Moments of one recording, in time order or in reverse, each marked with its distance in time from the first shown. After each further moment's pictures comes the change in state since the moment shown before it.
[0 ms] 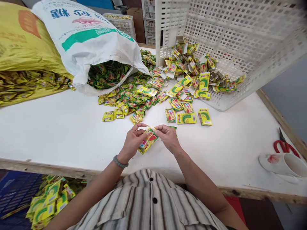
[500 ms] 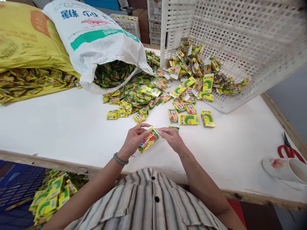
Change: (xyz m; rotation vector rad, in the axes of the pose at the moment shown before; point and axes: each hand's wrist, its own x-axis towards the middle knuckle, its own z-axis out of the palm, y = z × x) left_hand 0.001 0.007 -0.006 0.010 -0.037 -0.009; right_hand -0.001 -0.009 -0.012 -0.027 -0.198 0.014
